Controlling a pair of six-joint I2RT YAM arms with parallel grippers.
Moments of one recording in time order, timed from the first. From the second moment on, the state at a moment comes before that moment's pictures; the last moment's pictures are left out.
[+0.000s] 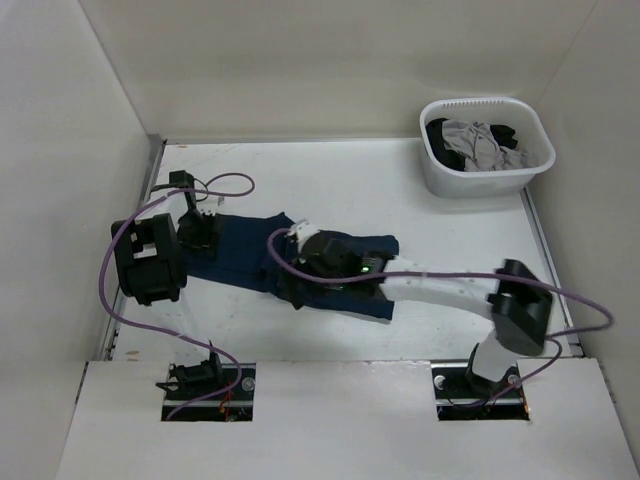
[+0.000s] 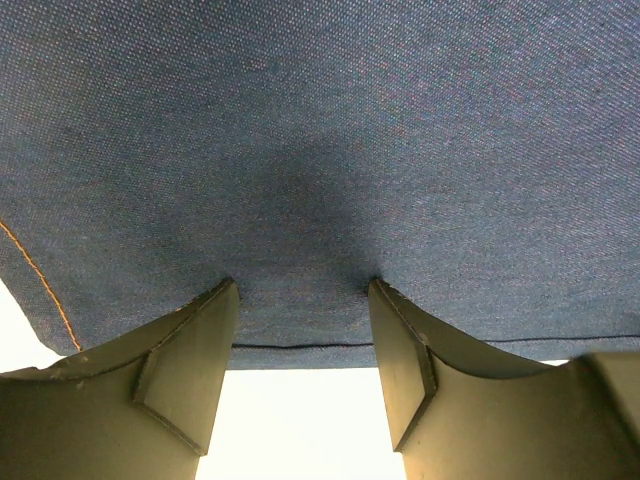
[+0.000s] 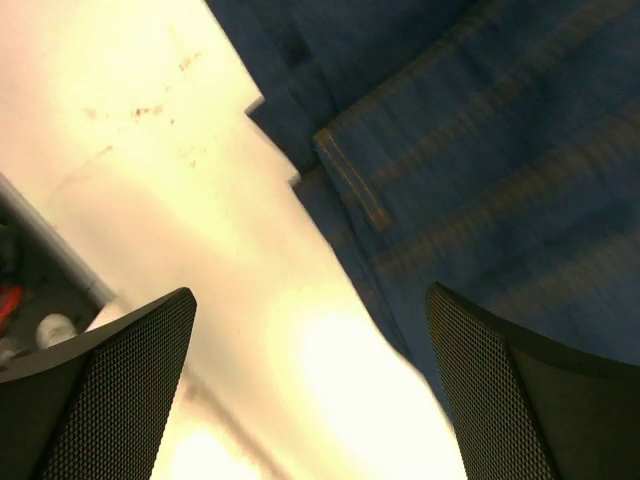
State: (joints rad) left arm 0.17 1.91 1.30 -0.80 0.10 0.37; right arm 1.11 1.73 1.26 -0.28 0.10 0.38
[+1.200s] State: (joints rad) left arm 0.28 1.90 1.30 -0.77 -0.02 0.47; right arm 0.29 1.10 0.64 -0.21 -0.15 0.86
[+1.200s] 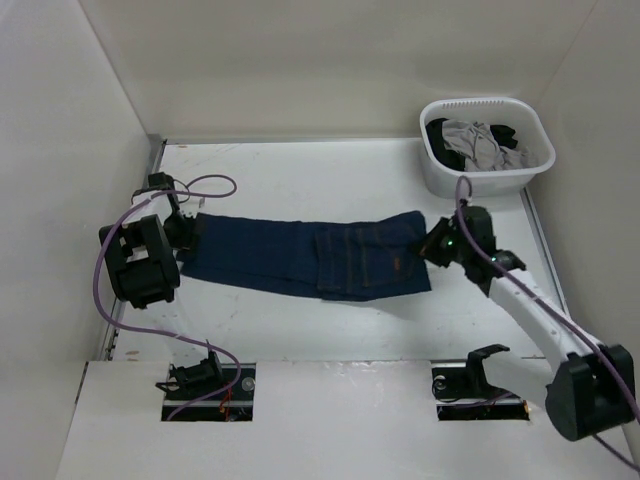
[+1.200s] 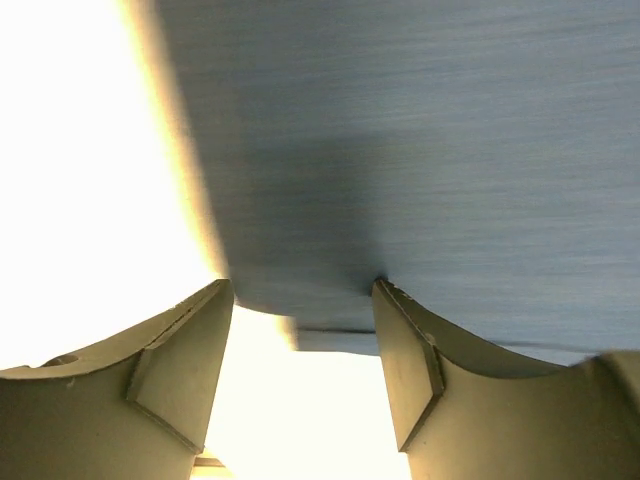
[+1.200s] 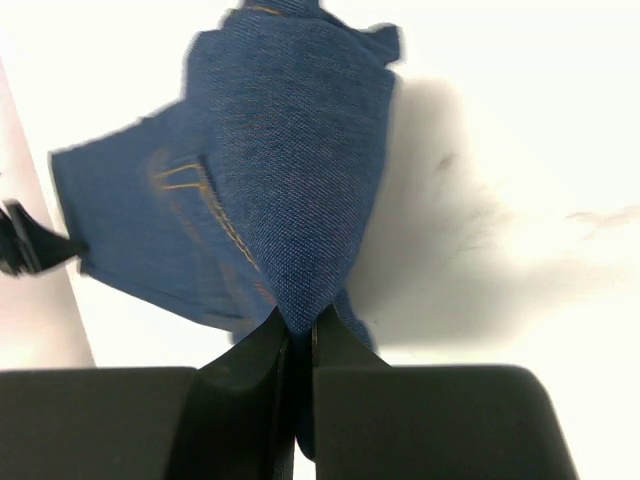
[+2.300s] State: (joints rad) left arm 0.01 1.94 1.42 -0.76 -0.01 0.42; right arm 0.62 2.18 2.22 -1.15 0.21 0.40
